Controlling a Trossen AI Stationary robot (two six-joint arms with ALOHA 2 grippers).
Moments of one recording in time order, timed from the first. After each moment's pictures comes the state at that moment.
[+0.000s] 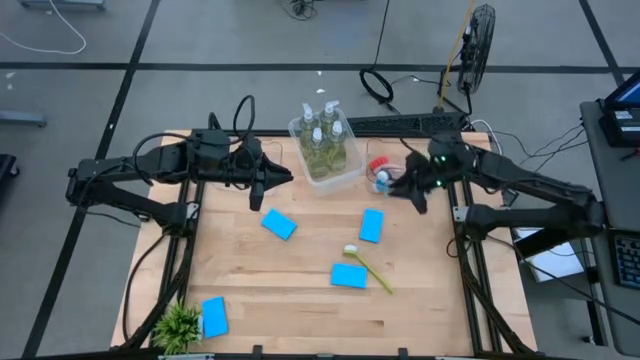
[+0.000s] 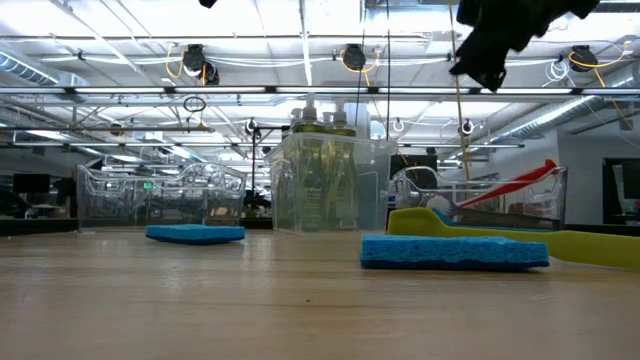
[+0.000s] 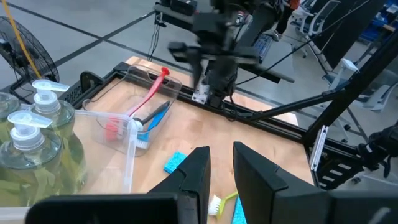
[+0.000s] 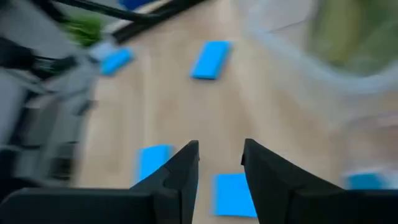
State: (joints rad) left arm 0.08 1.12 1.25 -0.43 0.00 -0.31; right arm -0.40 0.88 0.86 -0.60 -0.41 0.17
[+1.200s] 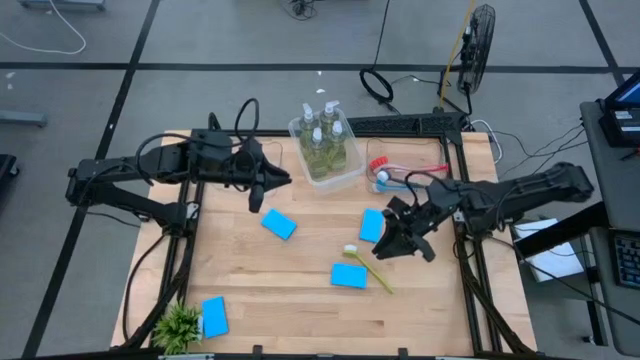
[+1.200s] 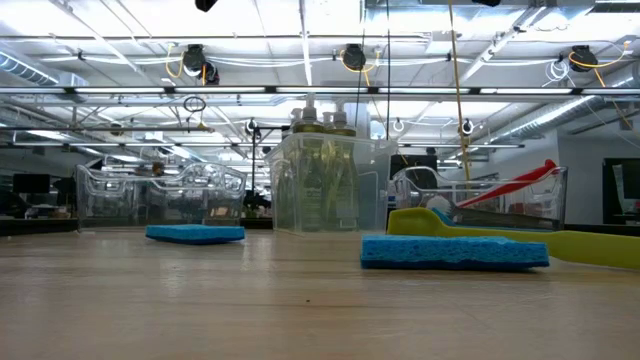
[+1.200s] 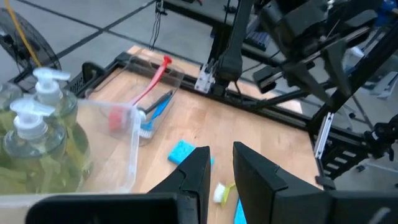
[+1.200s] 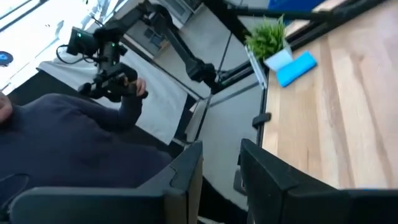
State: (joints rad) left arm 0.08 1.12 1.25 -0.47 0.00 -0.29; right arm 0.19 1.03 0.86 0.01 -0.44 0.78
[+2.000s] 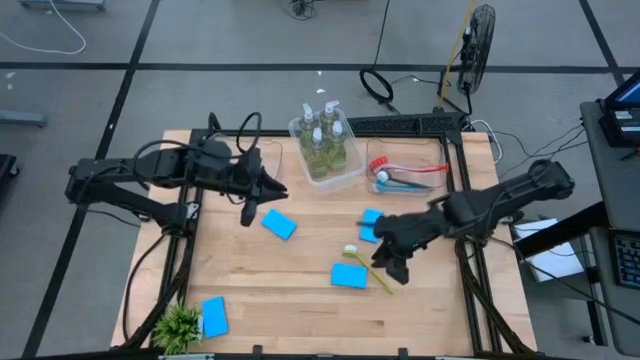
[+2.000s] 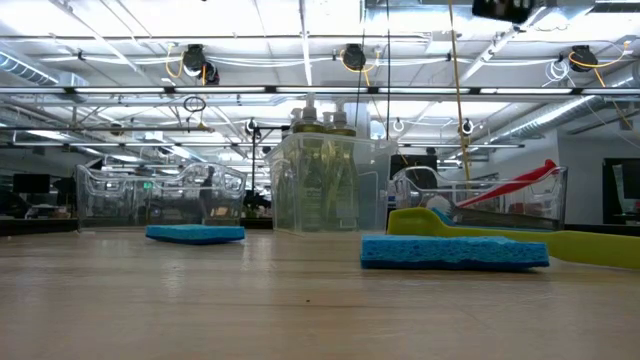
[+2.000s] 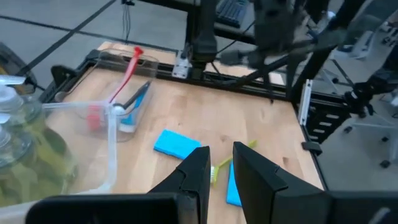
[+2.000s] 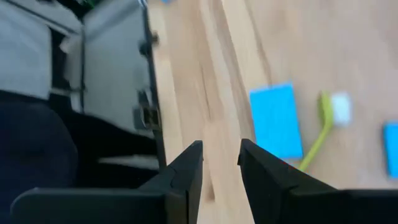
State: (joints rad) left arm 0.01 1.11 1.25 -0.52 0.04 -0.18; right arm 0.36 1.29 1.21 -0.68 -0.10 0.75
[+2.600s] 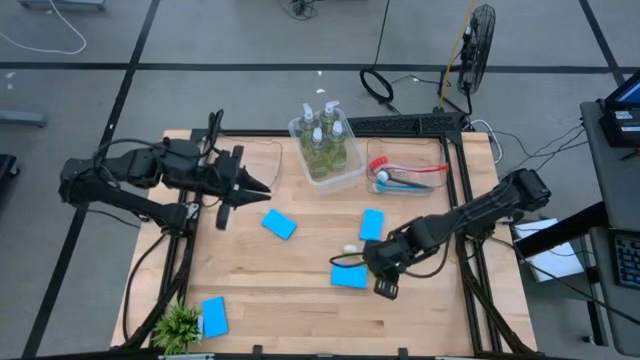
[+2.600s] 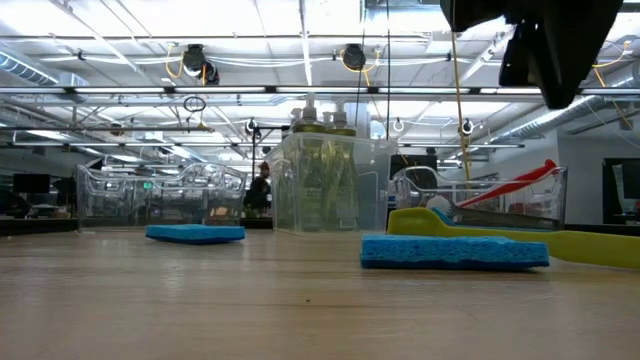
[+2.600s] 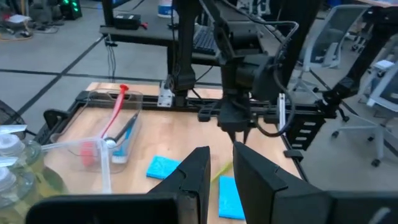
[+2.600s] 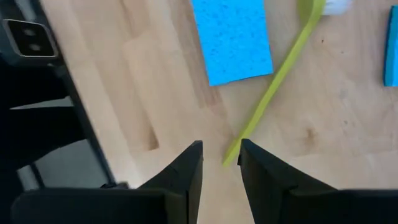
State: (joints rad) left arm -0.06 0.99 1.25 -0.52 0.04 -0.10; right arm 0.40 1.56 1.21 -0.88 -0.17 0.81
